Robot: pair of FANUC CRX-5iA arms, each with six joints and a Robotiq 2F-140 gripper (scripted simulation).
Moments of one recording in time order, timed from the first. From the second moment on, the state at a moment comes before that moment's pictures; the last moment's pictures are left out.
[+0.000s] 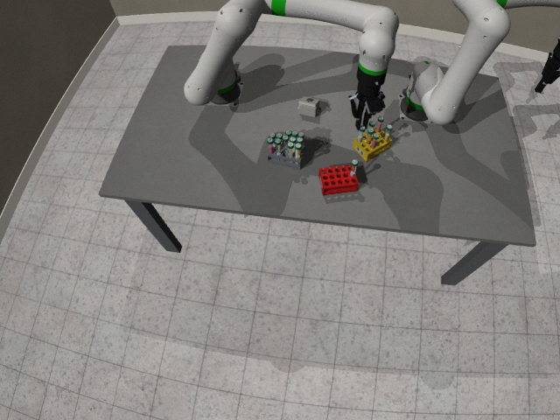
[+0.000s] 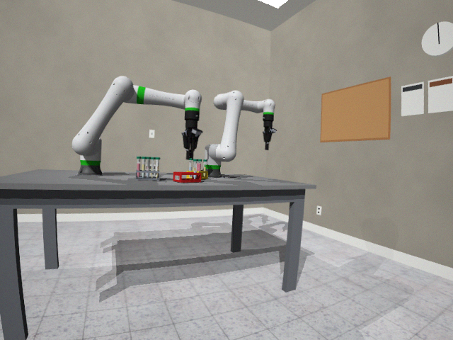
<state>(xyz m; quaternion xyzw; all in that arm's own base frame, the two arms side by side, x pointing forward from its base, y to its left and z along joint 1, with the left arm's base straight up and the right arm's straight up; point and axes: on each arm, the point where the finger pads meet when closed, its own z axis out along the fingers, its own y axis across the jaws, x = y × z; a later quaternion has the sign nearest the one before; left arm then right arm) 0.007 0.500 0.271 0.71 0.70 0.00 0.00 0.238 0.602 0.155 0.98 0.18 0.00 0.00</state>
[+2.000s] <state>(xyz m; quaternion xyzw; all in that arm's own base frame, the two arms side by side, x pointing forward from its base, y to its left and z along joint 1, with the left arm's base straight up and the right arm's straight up) 0.007 0.500 0.271 0.71 0.70 0.00 0.00 0.238 0.602 0.200 0.98 0.18 0.00 0.00</state>
